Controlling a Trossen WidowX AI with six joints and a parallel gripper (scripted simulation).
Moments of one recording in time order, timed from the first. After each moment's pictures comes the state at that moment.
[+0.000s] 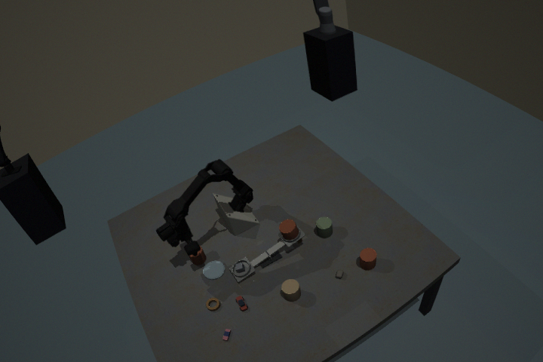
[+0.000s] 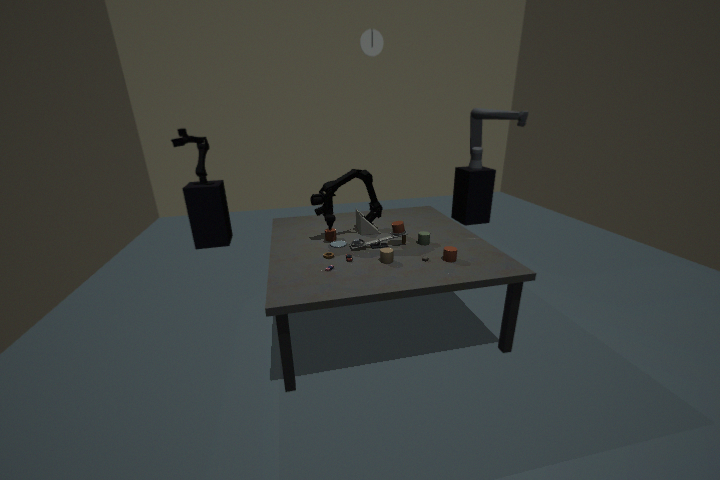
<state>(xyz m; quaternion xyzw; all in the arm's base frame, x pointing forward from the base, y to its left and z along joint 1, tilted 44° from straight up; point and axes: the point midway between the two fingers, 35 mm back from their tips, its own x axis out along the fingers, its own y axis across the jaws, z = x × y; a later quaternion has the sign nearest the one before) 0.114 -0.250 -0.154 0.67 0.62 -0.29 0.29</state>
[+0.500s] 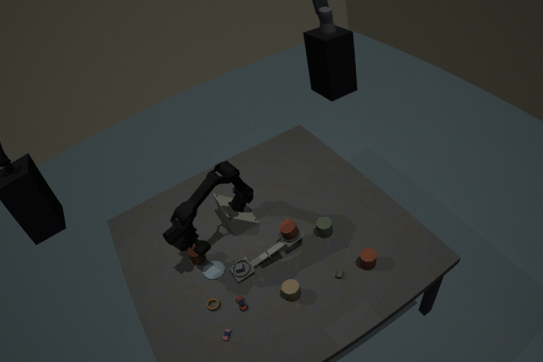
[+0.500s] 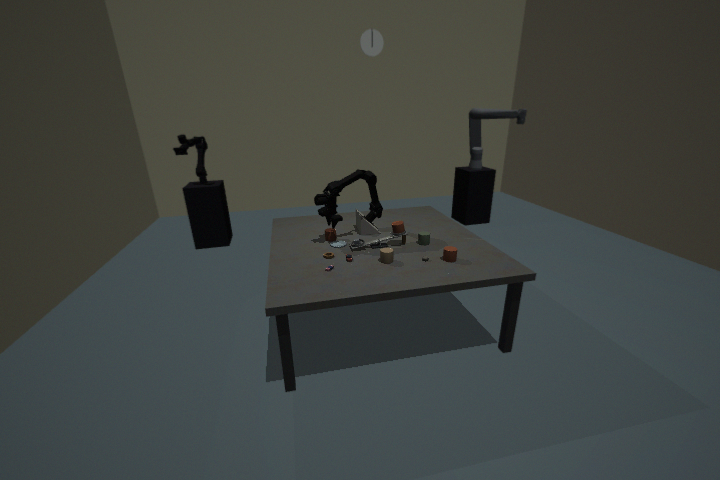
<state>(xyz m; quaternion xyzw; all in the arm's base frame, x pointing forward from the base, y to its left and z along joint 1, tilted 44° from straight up) 0.144 -0.251 -0.136 0.58 0.69 -0.20 0.40</state>
